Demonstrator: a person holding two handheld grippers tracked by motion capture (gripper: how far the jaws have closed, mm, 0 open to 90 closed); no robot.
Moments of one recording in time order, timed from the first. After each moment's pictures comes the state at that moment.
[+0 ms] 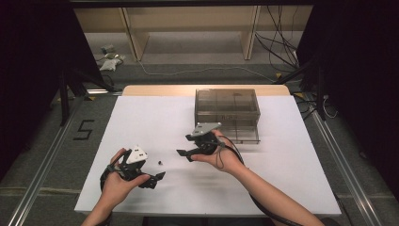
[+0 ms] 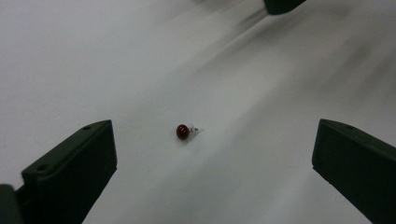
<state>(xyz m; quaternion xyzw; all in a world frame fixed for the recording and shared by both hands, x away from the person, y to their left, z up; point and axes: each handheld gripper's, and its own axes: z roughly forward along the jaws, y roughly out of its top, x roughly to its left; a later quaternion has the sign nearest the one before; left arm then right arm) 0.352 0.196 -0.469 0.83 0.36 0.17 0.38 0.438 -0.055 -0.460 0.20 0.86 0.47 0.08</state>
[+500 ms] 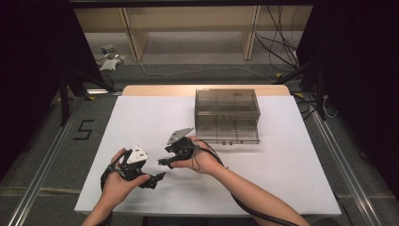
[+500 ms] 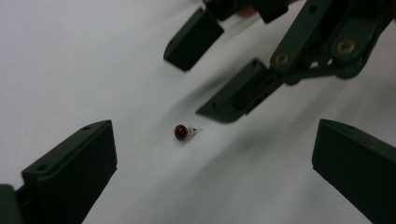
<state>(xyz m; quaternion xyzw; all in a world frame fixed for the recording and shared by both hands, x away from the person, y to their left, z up) 0.353 0.195 -0.469 0.83 0.36 0.17 0.39 0.435 0.009 -0.484 0.17 0.89 0.43 0.02</state>
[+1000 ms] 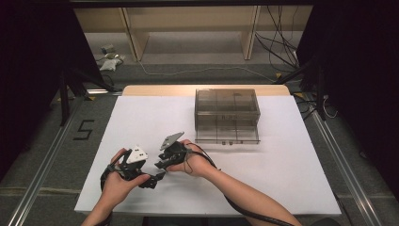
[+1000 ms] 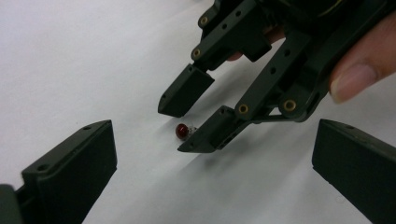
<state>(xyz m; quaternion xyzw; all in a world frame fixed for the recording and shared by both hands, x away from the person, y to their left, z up) 0.353 0.197 -0.470 0.83 0.36 0.17 0.38 0.433 0.027 -0.502 0.14 0.90 0.40 0.02</state>
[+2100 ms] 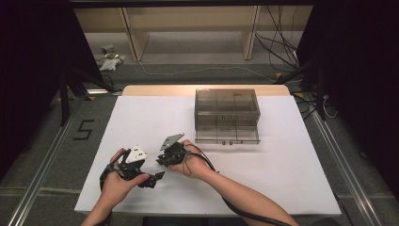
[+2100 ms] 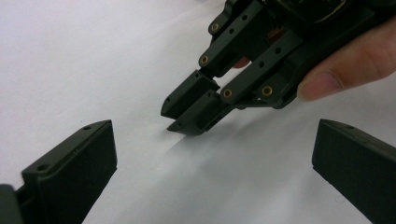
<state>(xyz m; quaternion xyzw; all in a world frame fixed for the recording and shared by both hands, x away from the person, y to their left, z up) 0.353 0.199 -0.469 0.83 0.37 0.17 0.39 0.432 0.027 -0.502 0.16 0.89 0.41 0.05</state>
